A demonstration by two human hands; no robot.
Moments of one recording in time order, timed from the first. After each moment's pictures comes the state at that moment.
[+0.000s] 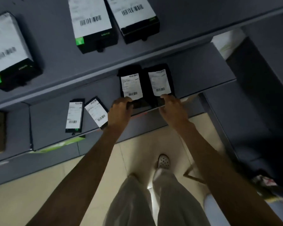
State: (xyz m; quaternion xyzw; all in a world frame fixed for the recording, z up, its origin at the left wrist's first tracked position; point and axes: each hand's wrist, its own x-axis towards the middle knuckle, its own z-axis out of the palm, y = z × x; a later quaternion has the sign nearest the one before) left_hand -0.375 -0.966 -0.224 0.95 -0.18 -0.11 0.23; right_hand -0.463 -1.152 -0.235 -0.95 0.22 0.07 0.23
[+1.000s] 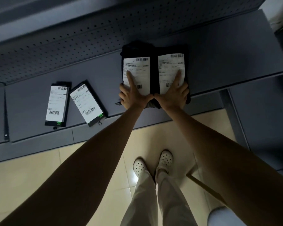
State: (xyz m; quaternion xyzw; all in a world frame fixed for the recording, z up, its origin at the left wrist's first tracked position) left_hand -0.310 -1.054 -0.391 0.95 0.08 -0.21 0.21; right_hand -0.360 -1.162 -0.401 -0.86 0.41 0.05 0.30
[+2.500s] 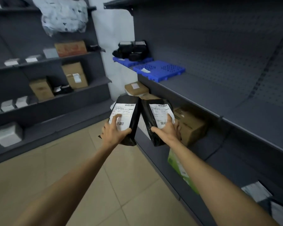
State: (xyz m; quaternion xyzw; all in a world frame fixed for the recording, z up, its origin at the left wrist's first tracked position) left_hand -0.664 -0.255 -0.031 0.80 0.47 0.22 0.30; right_hand -0.505 -0.400 -0.023 -0.90 -0.23 0.15 0.35
